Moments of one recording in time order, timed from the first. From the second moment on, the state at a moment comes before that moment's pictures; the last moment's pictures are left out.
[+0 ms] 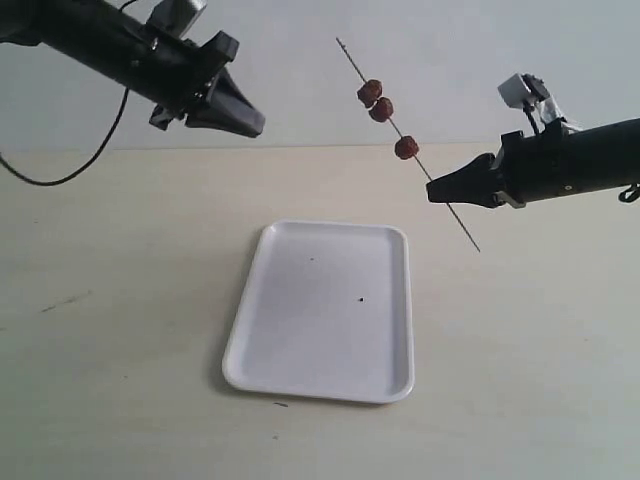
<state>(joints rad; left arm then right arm) -0.20 2.20 -1.94 -0.94 1.22 0.52 -0.21 2.05 -1.21 1.39 1.04 -1.65</state>
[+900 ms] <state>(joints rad) -0.14 1.38 -0.84 -1.04 -0.11 1.01 -0.21 2.05 -1.21 1.42 1.02 -1.52</state>
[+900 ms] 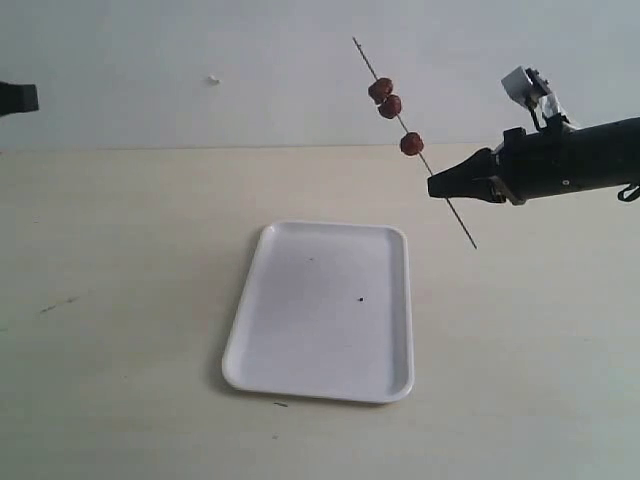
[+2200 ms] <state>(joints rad) -0.14 1.34 -0.53 0.00 -0.60 -0.10 -0.07 1.68 -0.91 1.37 0.69 -1.07</state>
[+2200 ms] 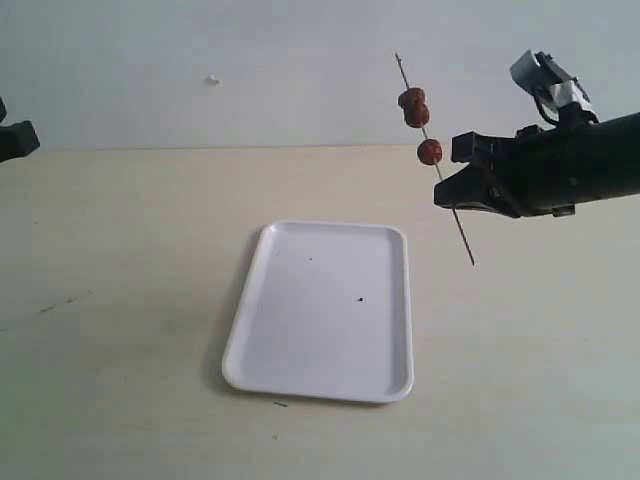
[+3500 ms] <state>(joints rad) -0.14 1.34 -0.52 0.28 -0.64 -0.39 0.45 1.87 -0.80 1.74 0.26 -0.93</state>
